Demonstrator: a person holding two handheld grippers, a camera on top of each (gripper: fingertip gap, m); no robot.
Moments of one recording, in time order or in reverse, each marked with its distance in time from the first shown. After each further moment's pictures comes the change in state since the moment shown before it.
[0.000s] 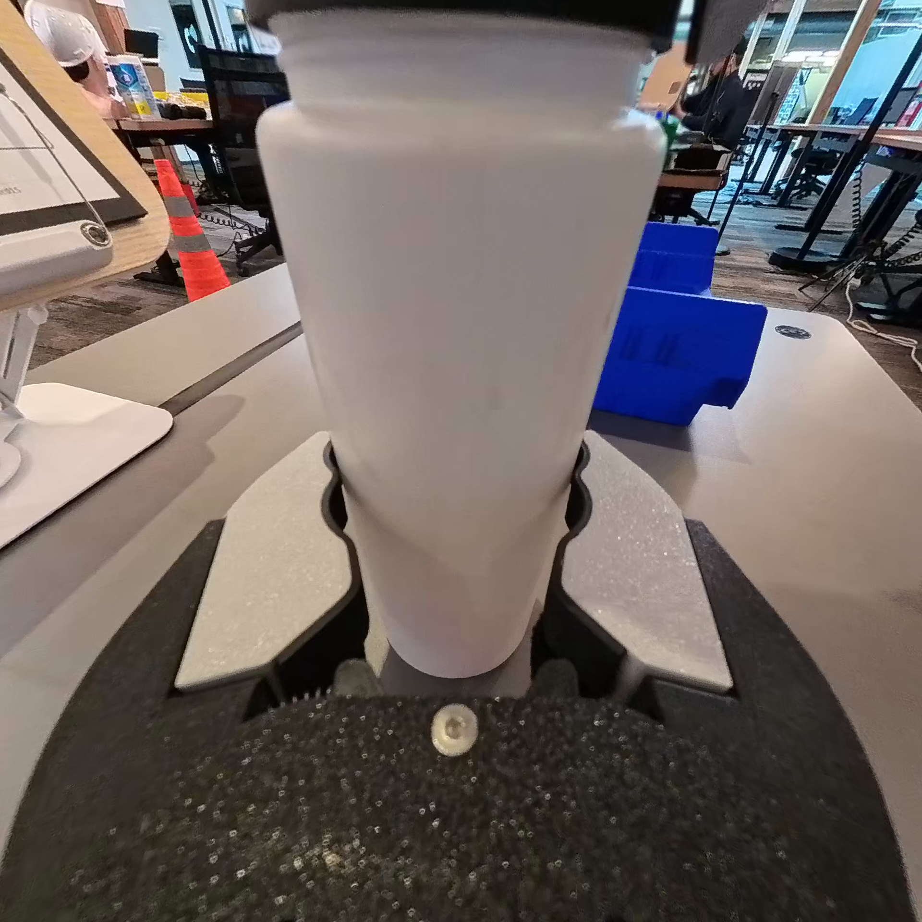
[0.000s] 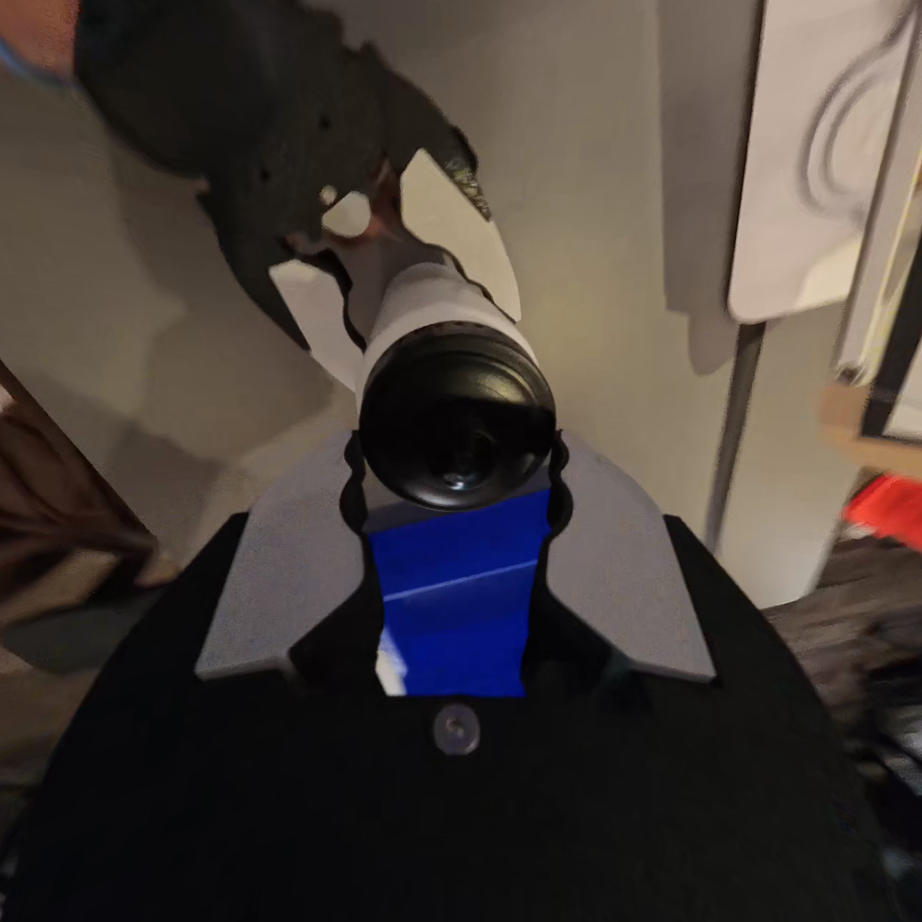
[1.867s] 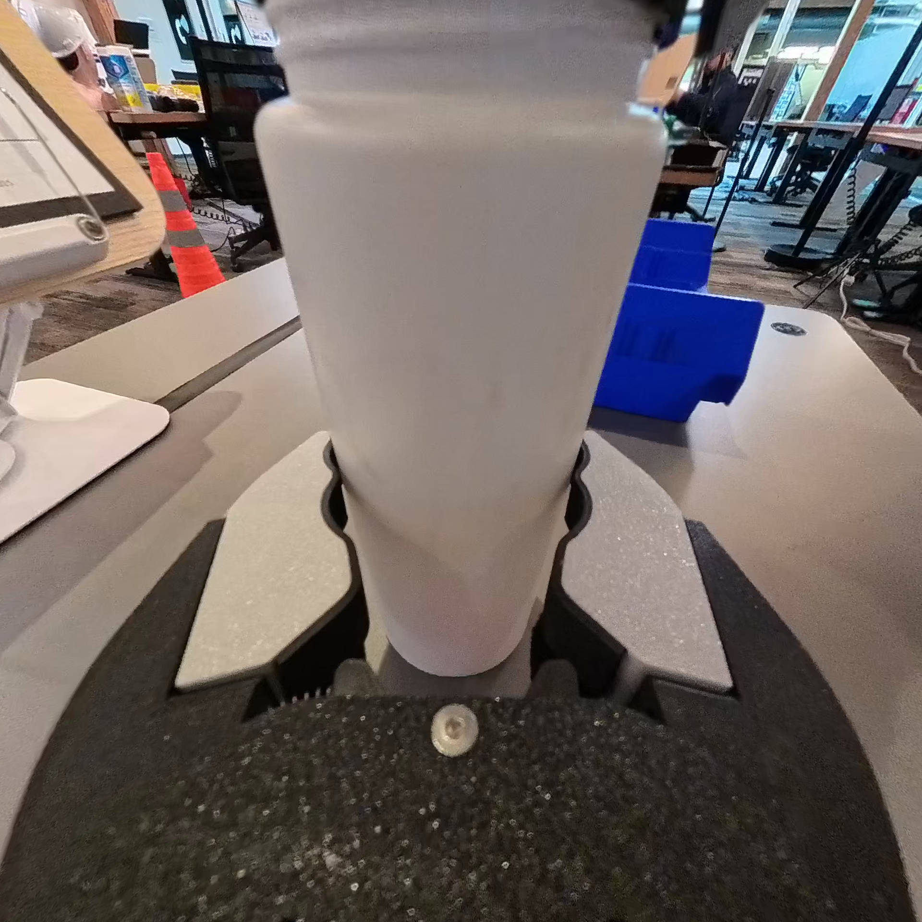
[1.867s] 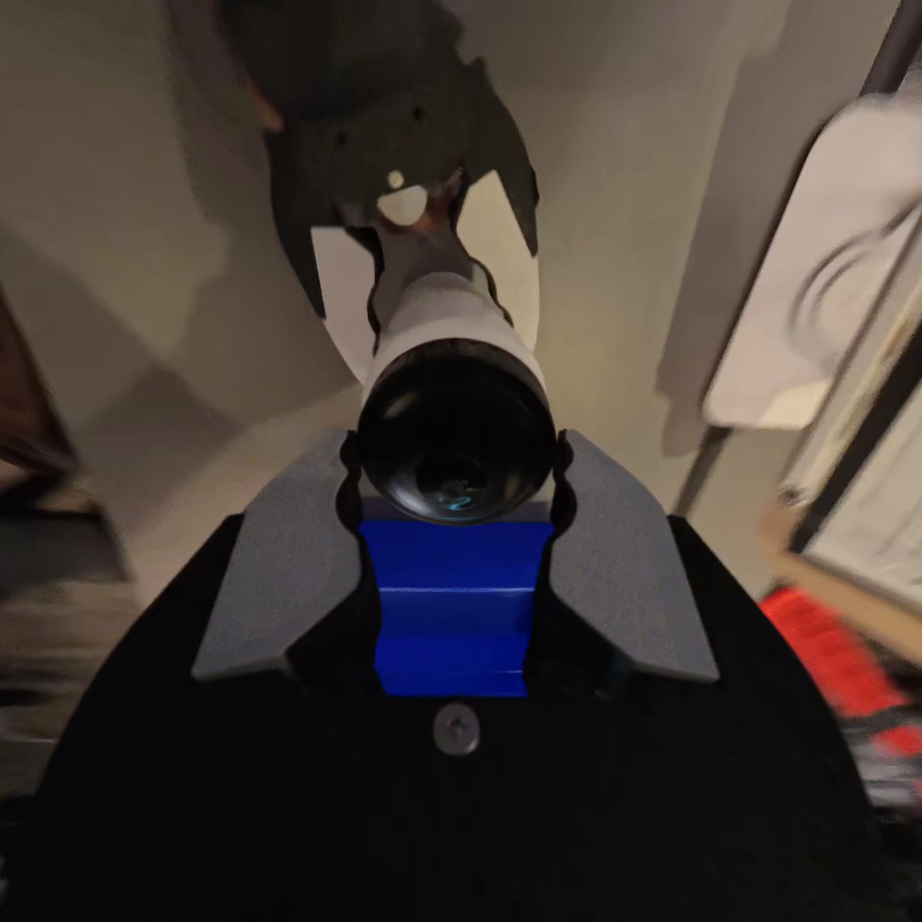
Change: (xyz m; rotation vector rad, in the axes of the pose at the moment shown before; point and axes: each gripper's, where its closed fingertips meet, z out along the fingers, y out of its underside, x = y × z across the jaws) left arm -0.001 0.001 -0.001 -0.005 0.010 -0.012; right arm 0.002 -0.007 0.002 0.045 -0.060 -0.295
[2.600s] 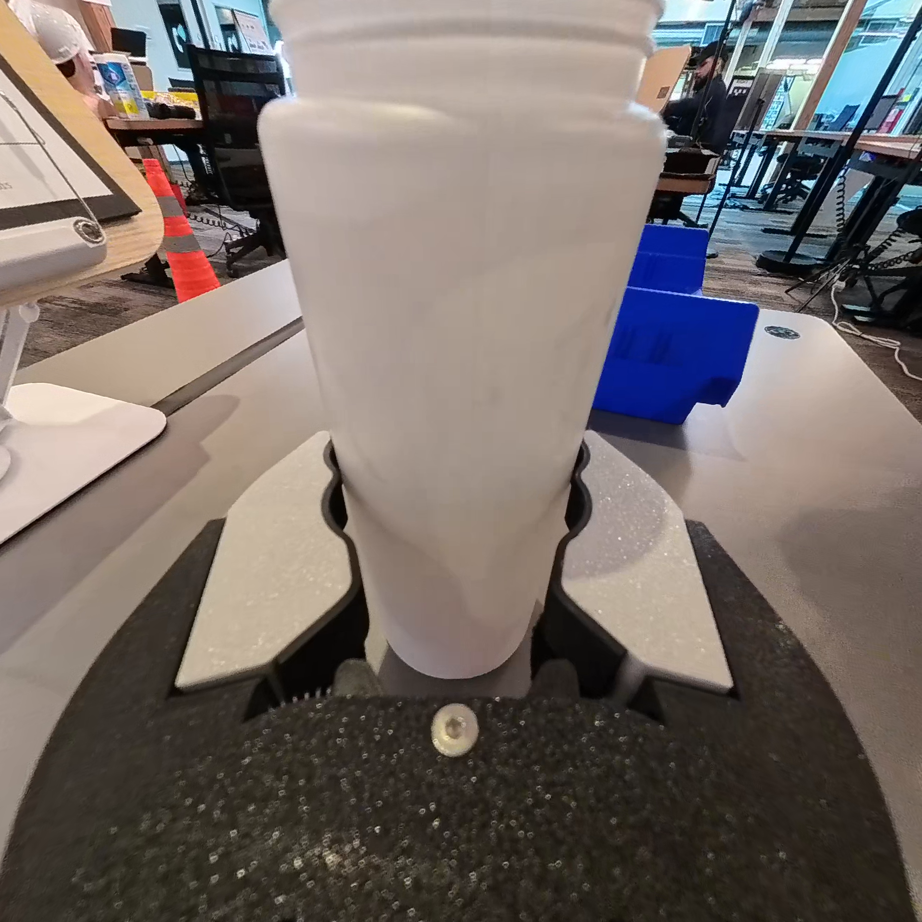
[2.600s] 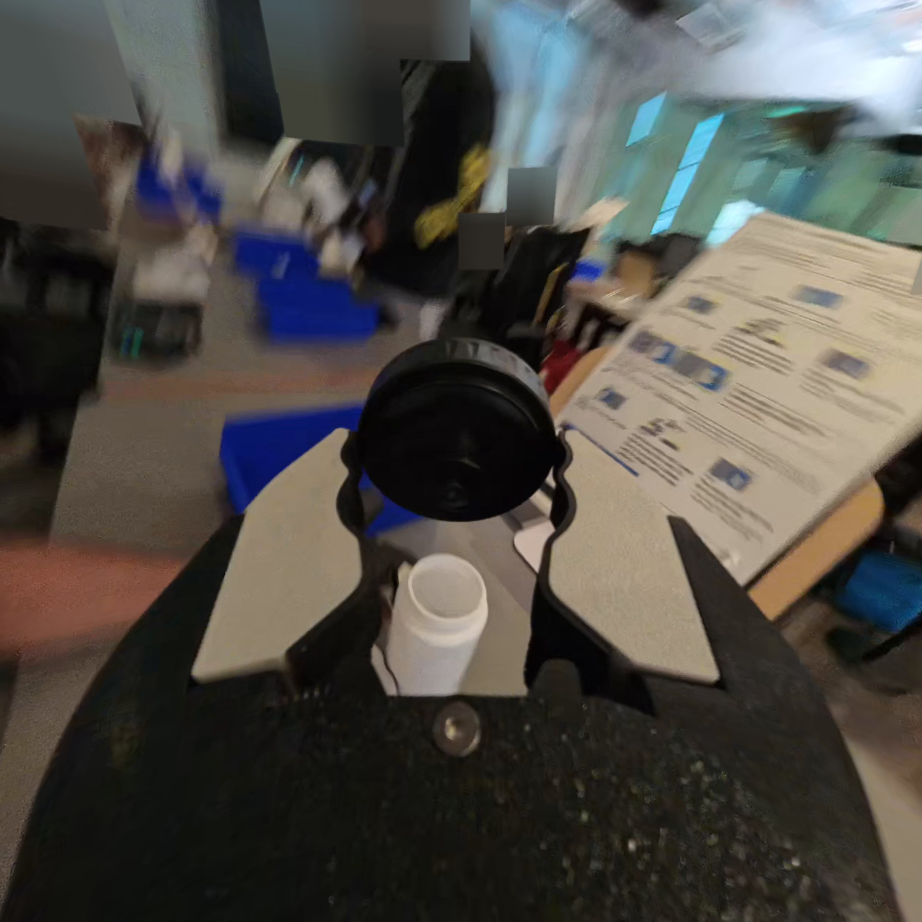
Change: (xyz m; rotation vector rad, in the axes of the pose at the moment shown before) left arm 0.001 0.000 0.000 0.008 0.007 0.009; right arm -0.038 0.014 -0.182 1.346 0.586 0.389
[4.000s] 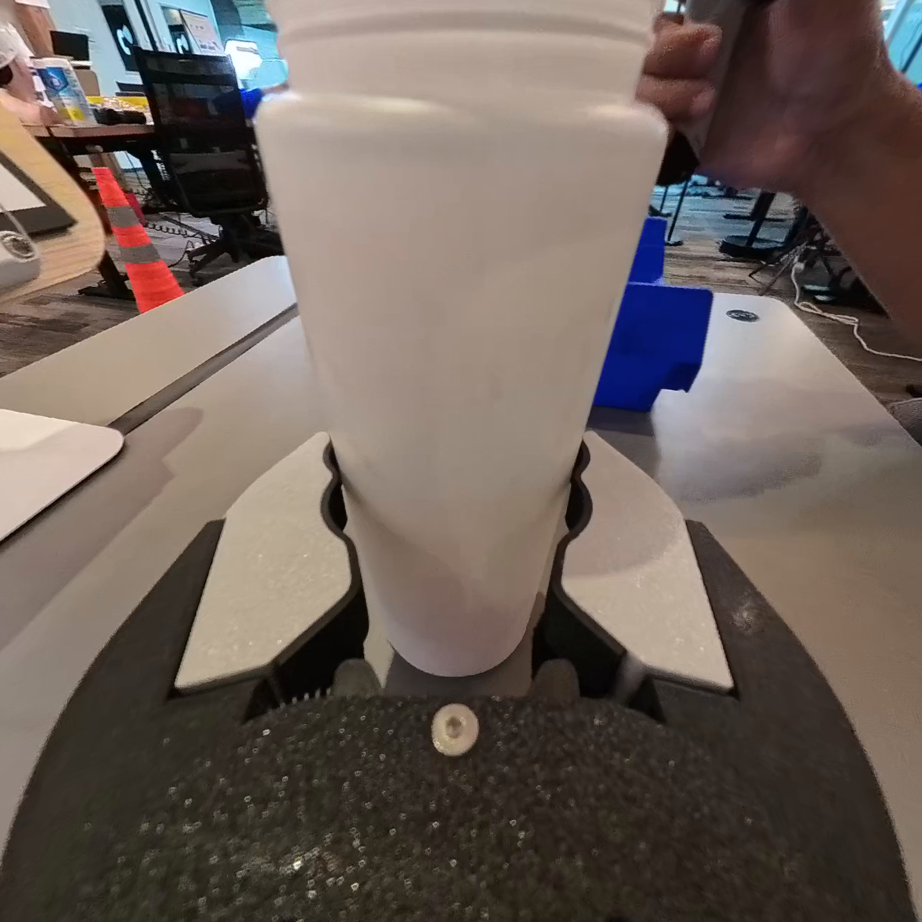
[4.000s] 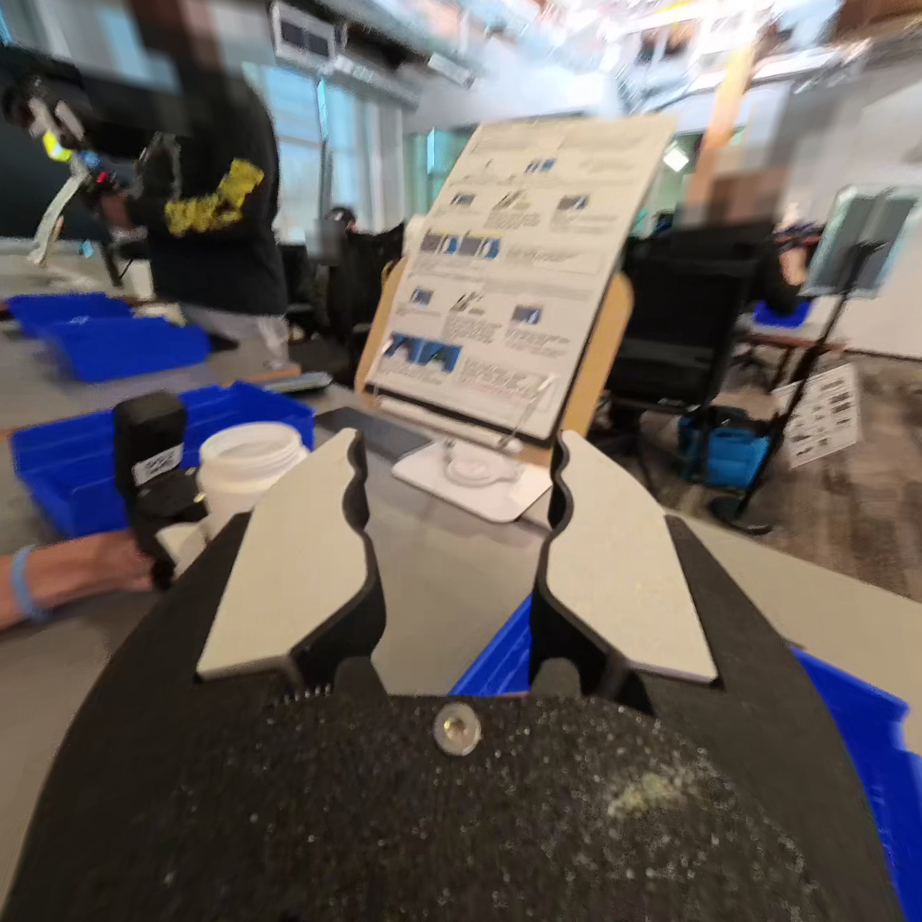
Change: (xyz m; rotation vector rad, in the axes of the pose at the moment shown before) left arm 0.017 0.001 0.002 -0.008 0.071 0.035; right arm 0.088 0.126 -0.103 0.057 0.351 0.143
